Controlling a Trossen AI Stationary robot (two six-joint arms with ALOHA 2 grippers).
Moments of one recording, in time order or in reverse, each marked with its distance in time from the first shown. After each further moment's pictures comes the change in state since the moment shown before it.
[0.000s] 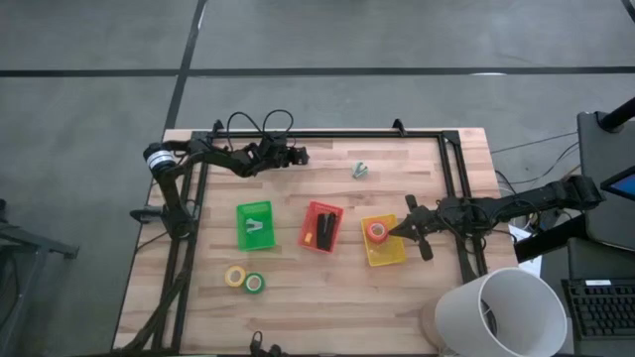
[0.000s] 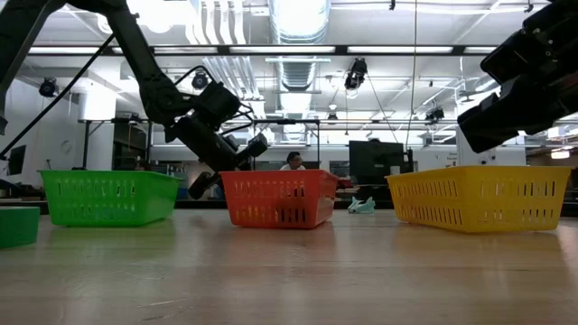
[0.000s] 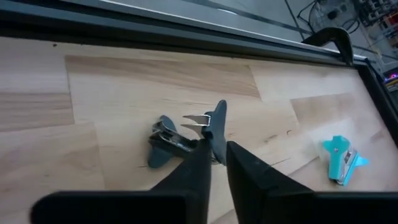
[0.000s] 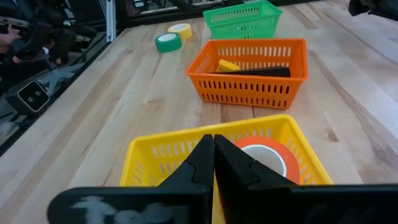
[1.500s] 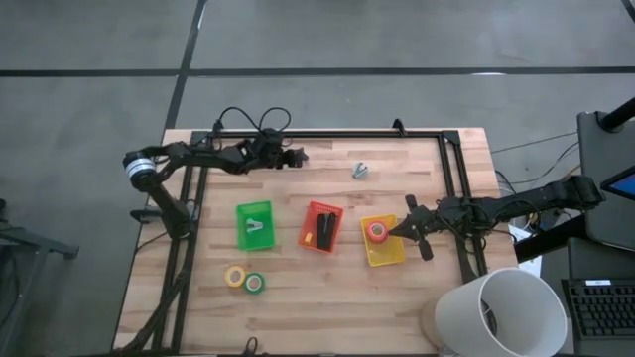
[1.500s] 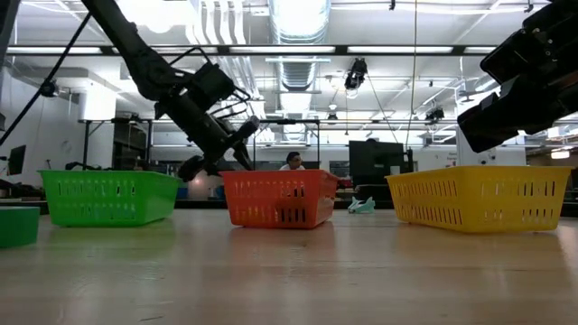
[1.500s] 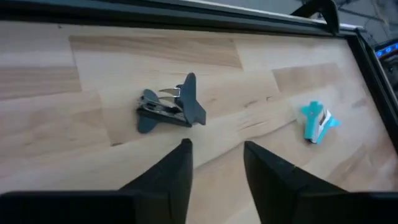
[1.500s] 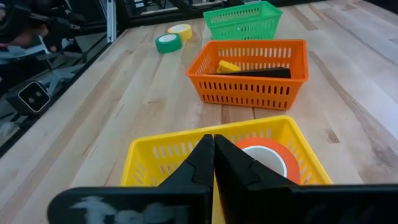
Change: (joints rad) left arm -0.008 -0.167 0.000 -0.244 0.072 0.016; right arm 0.000 0.000 0.001 0.001 0.000 0.000
